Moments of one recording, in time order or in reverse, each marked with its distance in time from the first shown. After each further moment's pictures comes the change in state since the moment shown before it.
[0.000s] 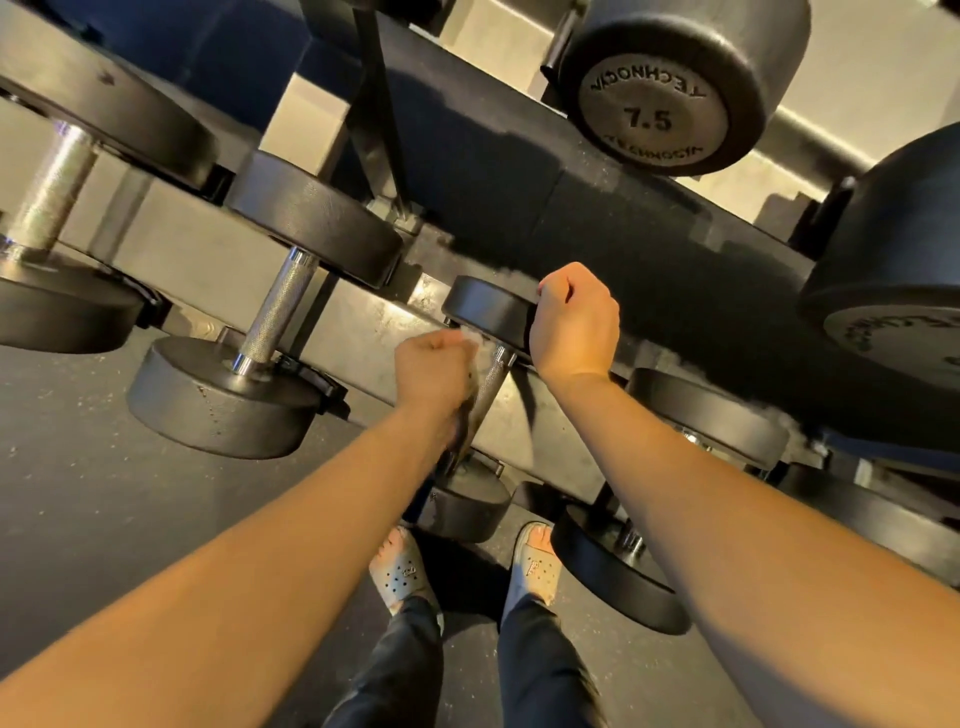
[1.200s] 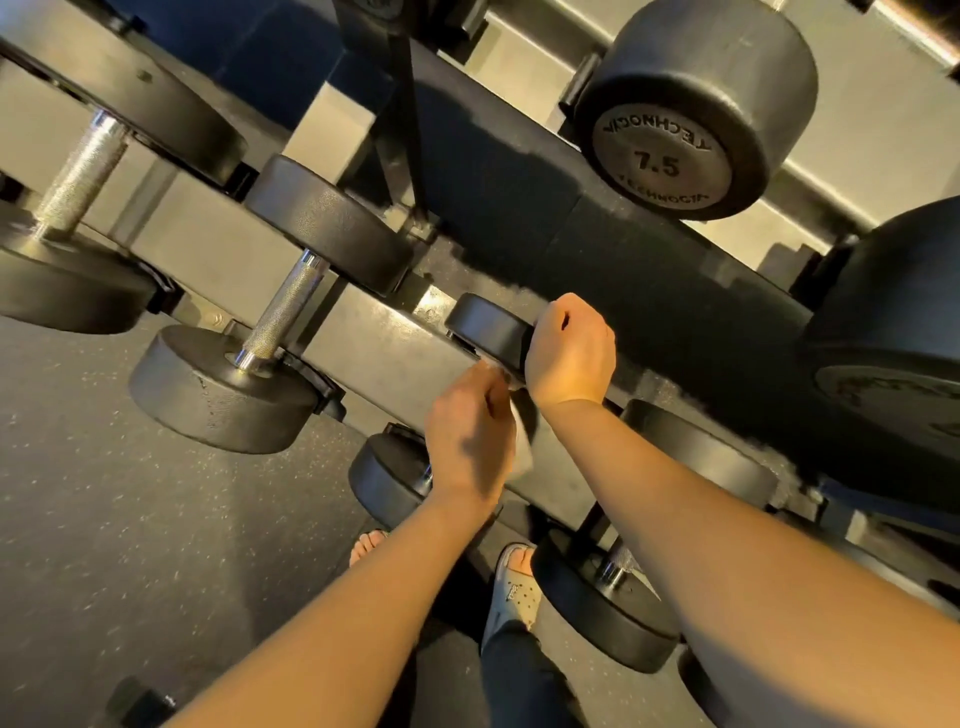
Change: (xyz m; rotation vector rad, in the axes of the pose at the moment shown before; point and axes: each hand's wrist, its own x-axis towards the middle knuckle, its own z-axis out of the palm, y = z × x) left_hand -0.040 -0.037 0.023 0.498 0.102 0.693; right_hand 0.002 0.004 -0.002 -0.058 -0.050 -0.051
